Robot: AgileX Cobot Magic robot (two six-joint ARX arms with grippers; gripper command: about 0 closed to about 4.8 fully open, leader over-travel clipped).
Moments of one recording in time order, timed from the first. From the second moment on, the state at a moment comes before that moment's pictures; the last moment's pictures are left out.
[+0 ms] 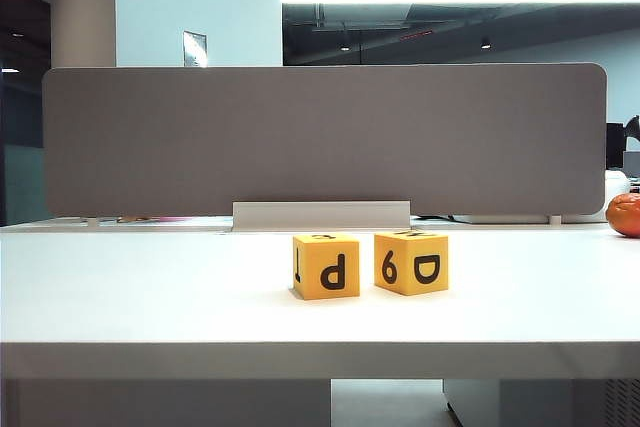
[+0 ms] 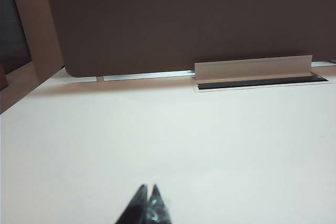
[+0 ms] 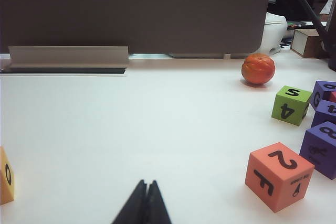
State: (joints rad) left arm 0.02 0.00 0.00 0.09 0.07 0.07; right arm -0.04 0.00 0.01 0.02 0.00 -0.01
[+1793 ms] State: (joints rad) left arm 0.02 0.00 0.07 0.12 0.19 -0.02; right arm -0.04 0.00 0.01 -0.14 -0.55 0.06
